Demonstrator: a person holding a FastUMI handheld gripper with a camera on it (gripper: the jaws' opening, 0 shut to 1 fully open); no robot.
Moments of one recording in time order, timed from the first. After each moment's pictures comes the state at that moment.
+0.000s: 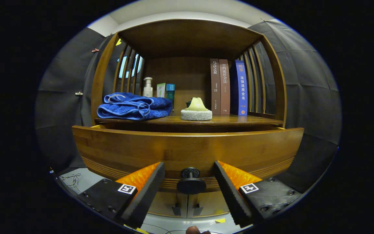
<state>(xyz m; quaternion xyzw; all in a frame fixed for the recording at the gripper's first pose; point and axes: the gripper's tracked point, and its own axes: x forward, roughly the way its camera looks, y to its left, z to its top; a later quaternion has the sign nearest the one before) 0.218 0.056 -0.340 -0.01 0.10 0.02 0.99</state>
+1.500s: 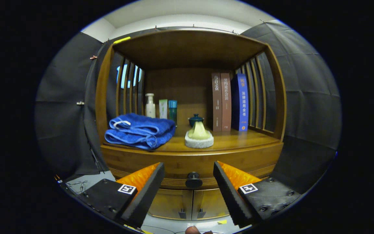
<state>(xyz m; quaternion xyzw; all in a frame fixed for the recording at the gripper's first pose) 0.199 0.065 -0.245 0.00 0.08 0.02 1.00</state>
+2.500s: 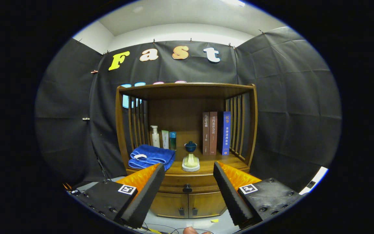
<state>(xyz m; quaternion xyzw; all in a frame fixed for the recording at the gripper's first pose) 0.101 0.045 -0.076 0.01 0.06 0.01 1.00</state>
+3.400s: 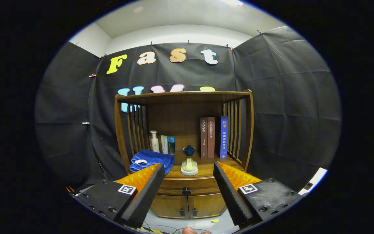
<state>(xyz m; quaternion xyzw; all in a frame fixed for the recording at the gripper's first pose) 0.097 0.036 -0.053 0.02 0.06 0.01 1.00</state>
